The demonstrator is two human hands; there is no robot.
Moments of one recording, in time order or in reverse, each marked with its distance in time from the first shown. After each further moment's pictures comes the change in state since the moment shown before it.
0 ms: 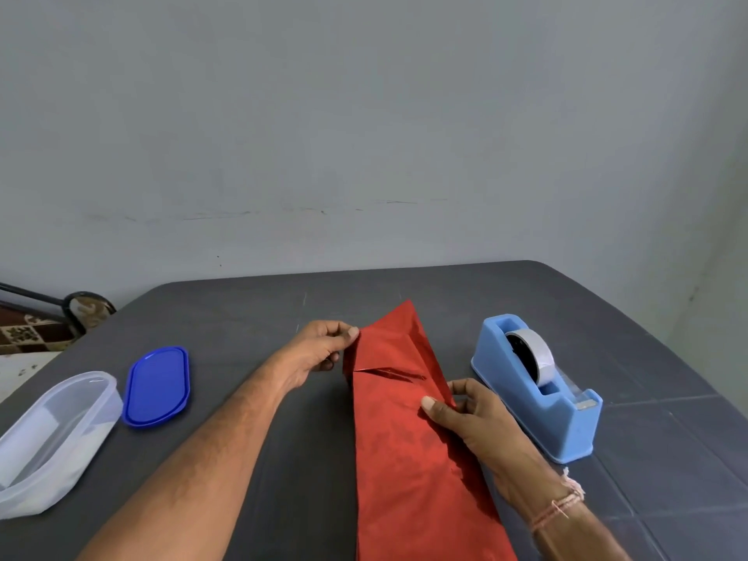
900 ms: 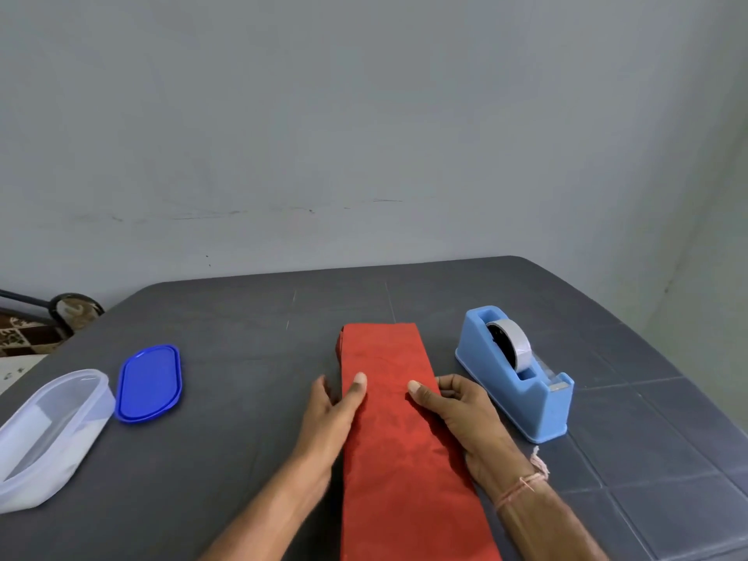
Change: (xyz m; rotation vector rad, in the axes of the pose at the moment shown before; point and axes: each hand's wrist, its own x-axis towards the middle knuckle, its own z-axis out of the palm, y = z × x) left_hand -0.121 -0.033 0.084 -0.248 0.261 -0.060; right_hand -0.015 -0.009 0.012 0.217 0.080 0.061
